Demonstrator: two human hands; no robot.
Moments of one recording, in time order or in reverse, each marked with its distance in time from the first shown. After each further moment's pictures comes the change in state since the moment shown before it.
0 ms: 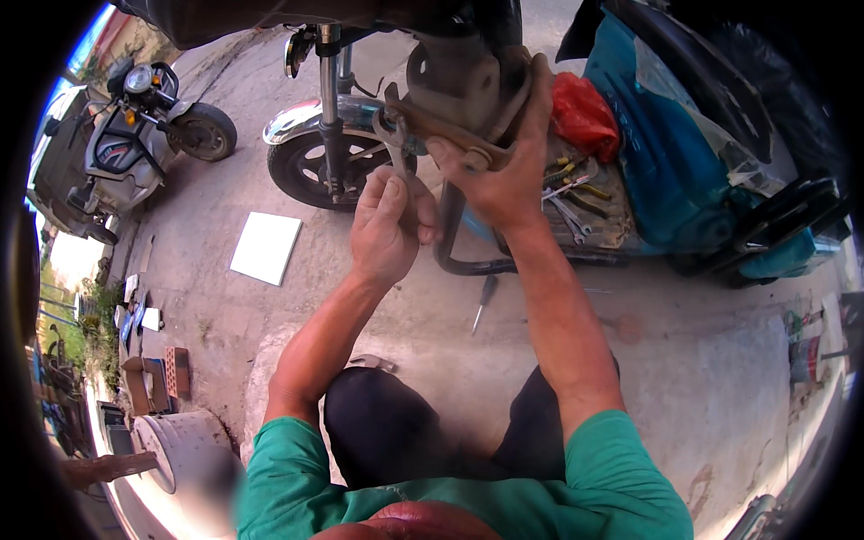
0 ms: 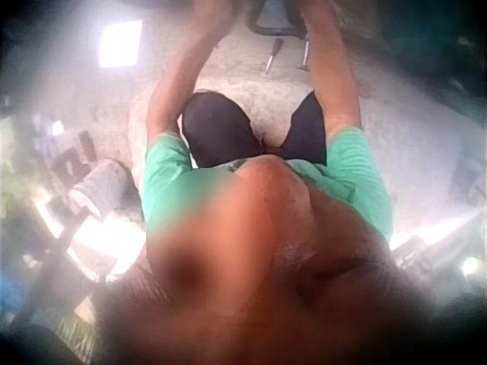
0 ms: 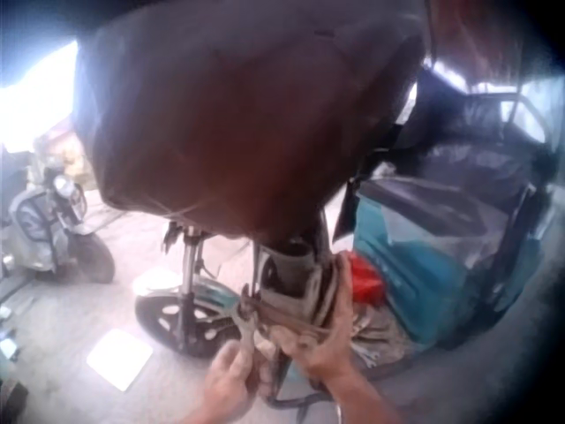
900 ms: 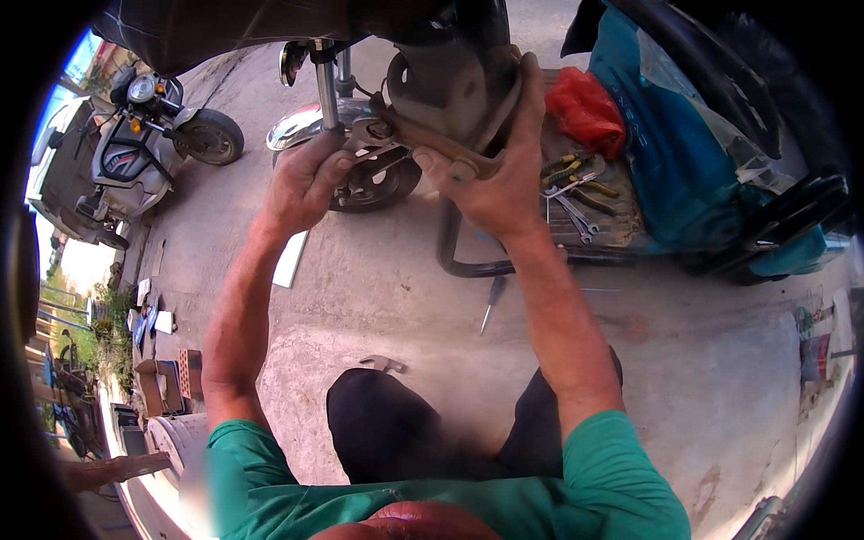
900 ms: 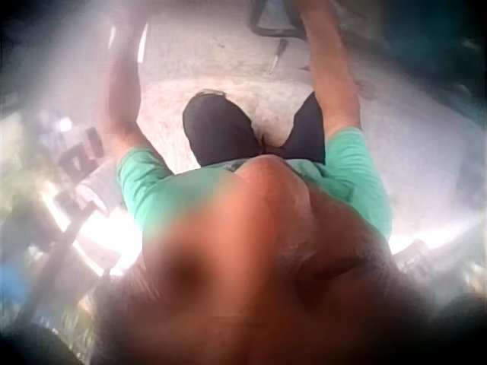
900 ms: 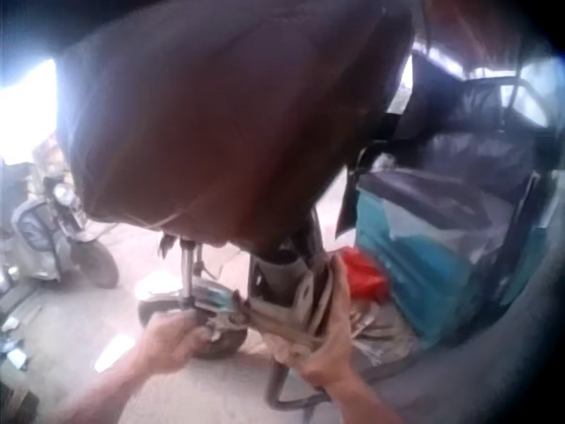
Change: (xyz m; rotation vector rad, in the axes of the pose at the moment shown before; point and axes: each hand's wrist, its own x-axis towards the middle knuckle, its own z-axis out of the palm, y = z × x) left_hand 0.052 0.124 -0.032 1.482 -0.321 0.350; right_hand 0.002 0.003 -0.004 -0.004 -0.014 -0.007
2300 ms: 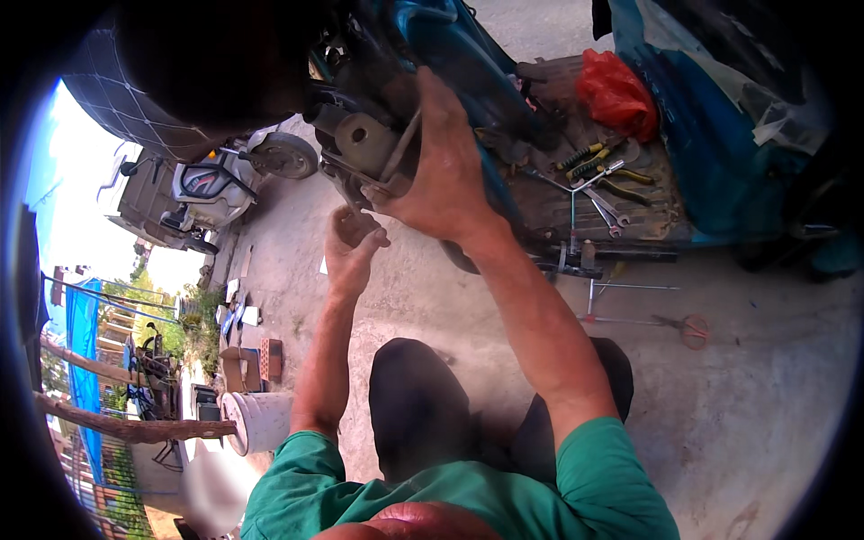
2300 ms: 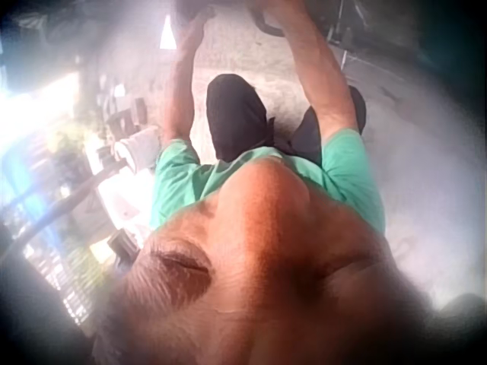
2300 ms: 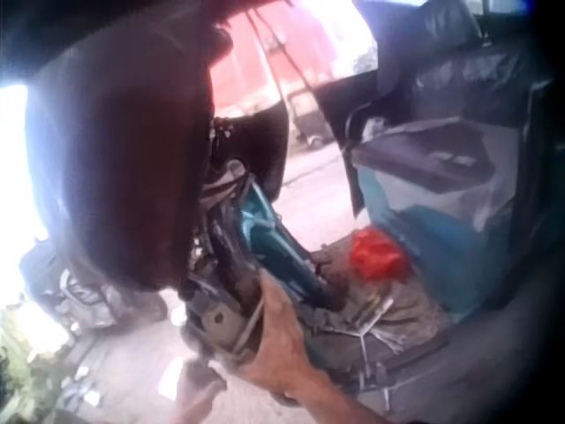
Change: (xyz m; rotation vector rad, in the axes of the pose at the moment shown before) left_hand -0.068 0.042 0.080 -0.362 0.348 -0.659; right_hand 0.006 -0.003 -0.010 -0.114 0.048 -0.053
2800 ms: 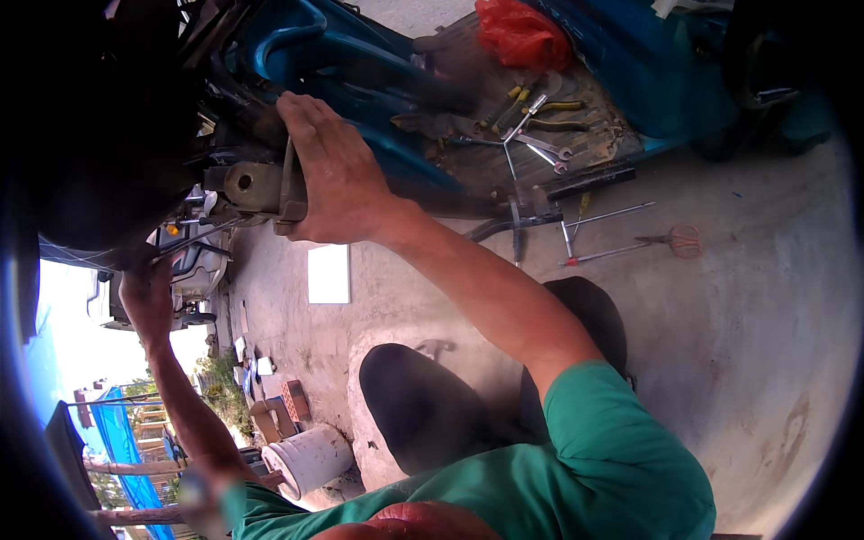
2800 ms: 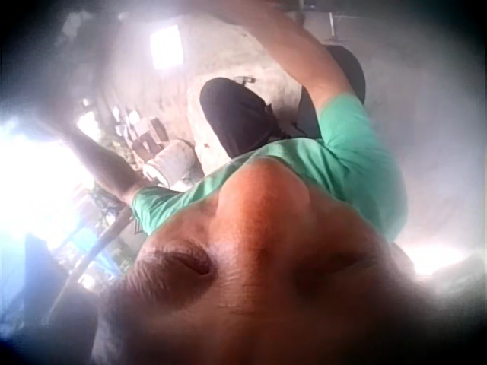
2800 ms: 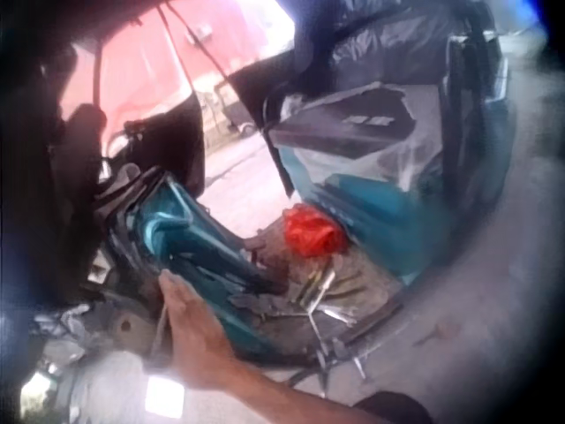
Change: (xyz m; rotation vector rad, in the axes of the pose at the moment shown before) left_hand 0.073 0.212 -0.133 0.930 -0.006 0.409; right_hand -0.005 0.003 -0.004 -0.031 -0.003 0.052
